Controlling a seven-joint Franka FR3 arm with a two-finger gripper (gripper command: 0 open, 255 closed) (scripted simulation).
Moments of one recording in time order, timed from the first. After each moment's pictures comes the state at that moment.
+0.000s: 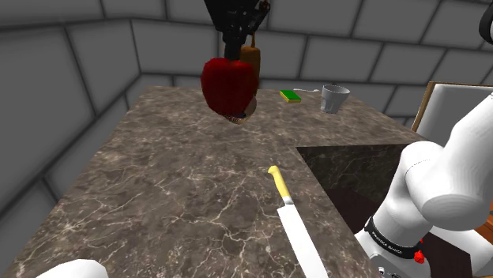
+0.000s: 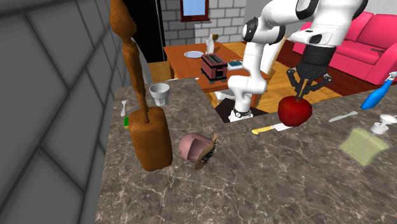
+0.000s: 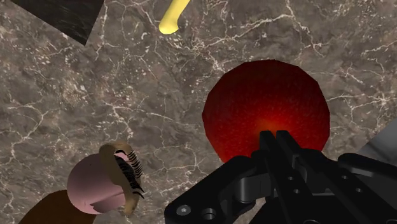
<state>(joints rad) 0.30 -0.22 0.33 -1.58 0.01 1.49 0.63</state>
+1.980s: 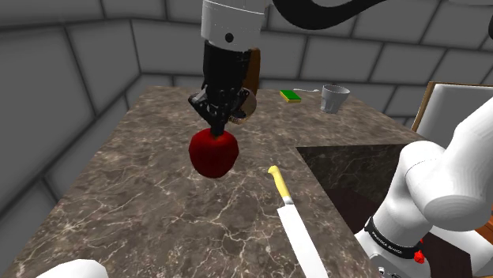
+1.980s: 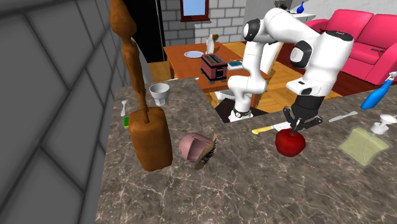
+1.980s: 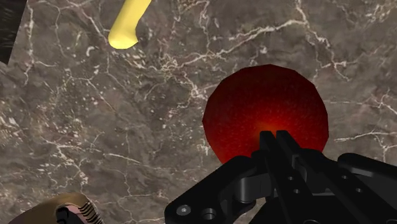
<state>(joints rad) 0.33 -0.26 0.37 -2.00 0.03 1.87 0.69</state>
